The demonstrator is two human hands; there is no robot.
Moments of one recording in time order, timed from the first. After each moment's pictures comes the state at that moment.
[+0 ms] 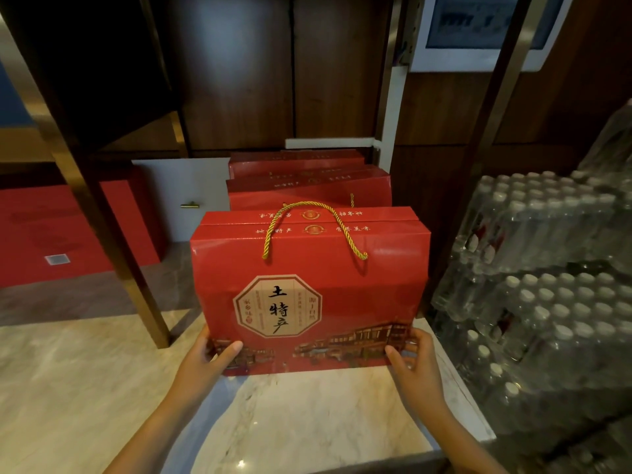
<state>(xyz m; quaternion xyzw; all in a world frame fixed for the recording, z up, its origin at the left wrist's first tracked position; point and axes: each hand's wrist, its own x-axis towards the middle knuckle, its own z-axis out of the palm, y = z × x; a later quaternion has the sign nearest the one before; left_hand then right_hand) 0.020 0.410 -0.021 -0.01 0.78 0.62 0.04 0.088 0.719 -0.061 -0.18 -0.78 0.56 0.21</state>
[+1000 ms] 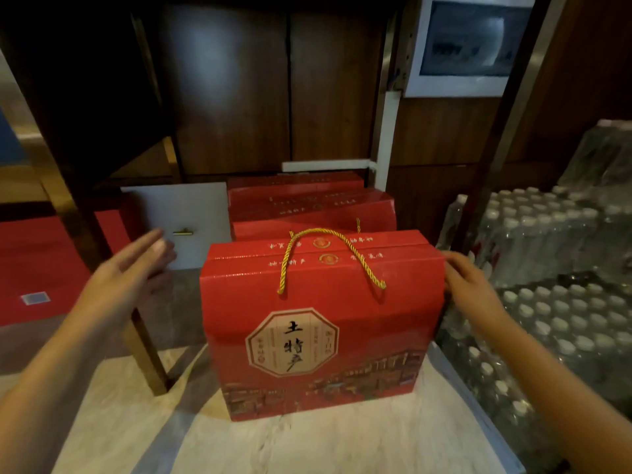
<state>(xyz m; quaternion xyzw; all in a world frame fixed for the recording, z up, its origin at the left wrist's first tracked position) -0.061 0.342 0.133 0.09 0.71 0.70 -0.07 0.028 0.761 0.102 -0.11 -0.81 0.52 0.25</state>
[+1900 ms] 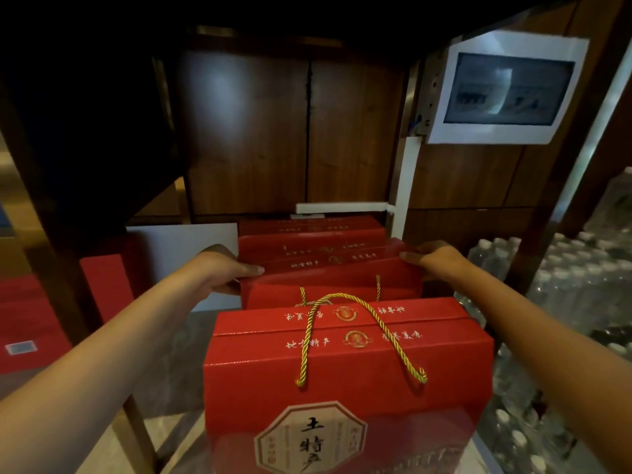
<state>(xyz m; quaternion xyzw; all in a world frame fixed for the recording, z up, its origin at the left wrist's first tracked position) -0.172 0.427 0.197 0.00 0.84 0.52 0.13 -0.123 0.761 0.186 -0.19 -0.86 0.47 0.09</state>
